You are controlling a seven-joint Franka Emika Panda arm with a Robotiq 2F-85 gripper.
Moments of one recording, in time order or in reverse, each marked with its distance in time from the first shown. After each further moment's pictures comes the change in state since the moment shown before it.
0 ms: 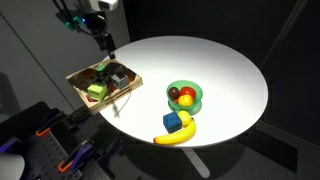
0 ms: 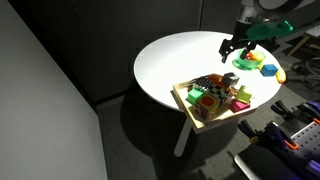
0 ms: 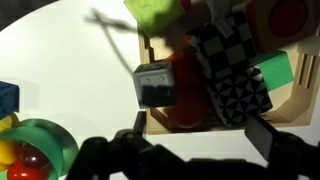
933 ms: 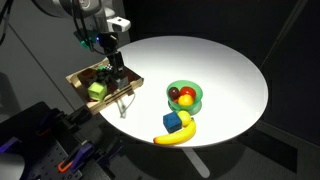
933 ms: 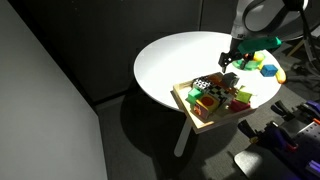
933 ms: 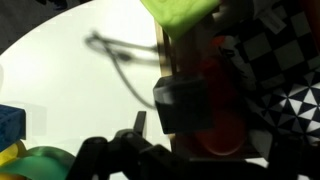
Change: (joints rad) arm 0.017 0.189 -0.064 0.062 -0.074 0.027 0.088
